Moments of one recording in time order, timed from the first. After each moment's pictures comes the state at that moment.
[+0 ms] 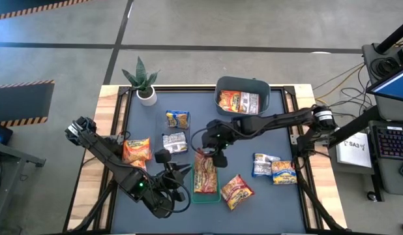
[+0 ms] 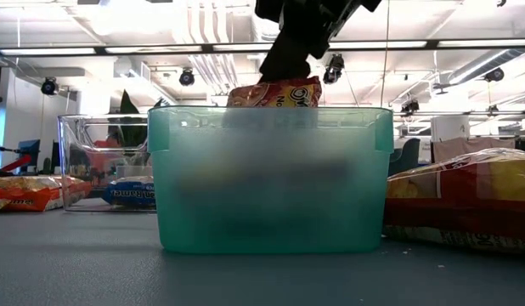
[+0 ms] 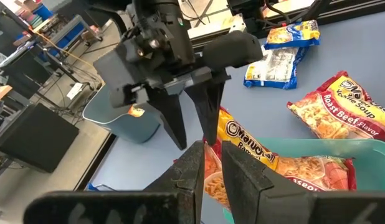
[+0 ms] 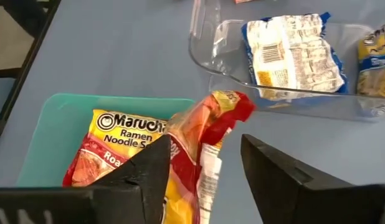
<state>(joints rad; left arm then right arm) -0.69 1.66 1.44 -0.75 -1.07 -0.46 0.03 1.72 1.38 -0.47 -0.21 -0.01</state>
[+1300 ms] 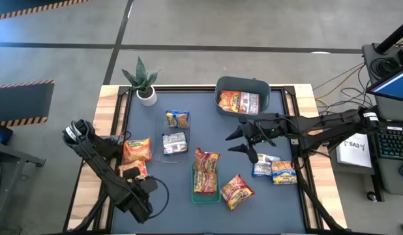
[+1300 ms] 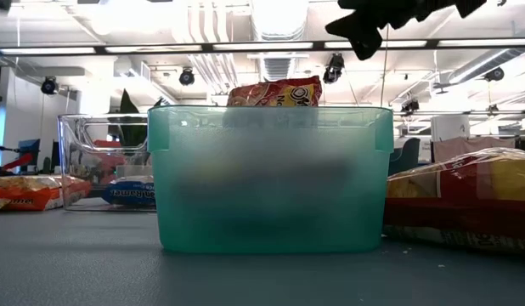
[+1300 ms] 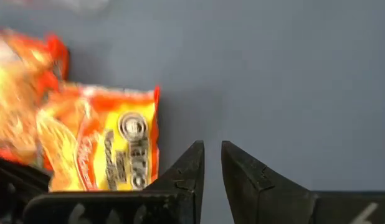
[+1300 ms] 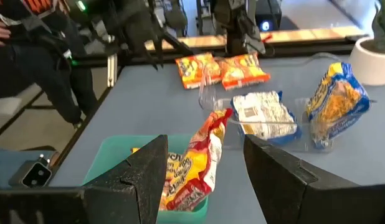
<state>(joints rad) -0.87 1.66 1.20 -1.19 -0.13 -1.30 0.03 1.10 0.77 0.01 -0.18 0.08</state>
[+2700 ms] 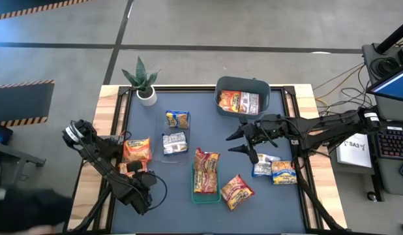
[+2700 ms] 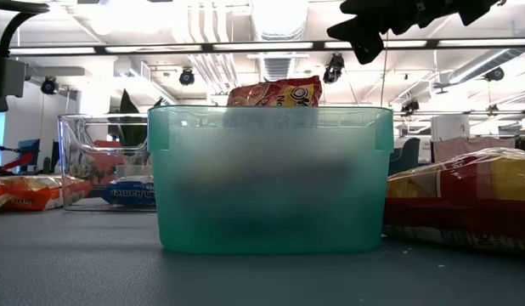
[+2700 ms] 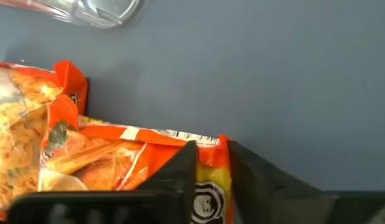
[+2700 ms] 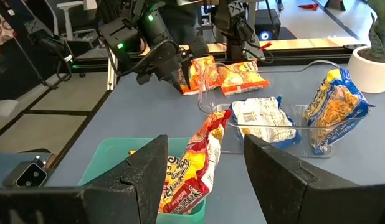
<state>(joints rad) -0.88 1.67 0.89 -0.95 -0.29 -1.22 0.03 1.08 0.71 0.09 -0.18 0.07</state>
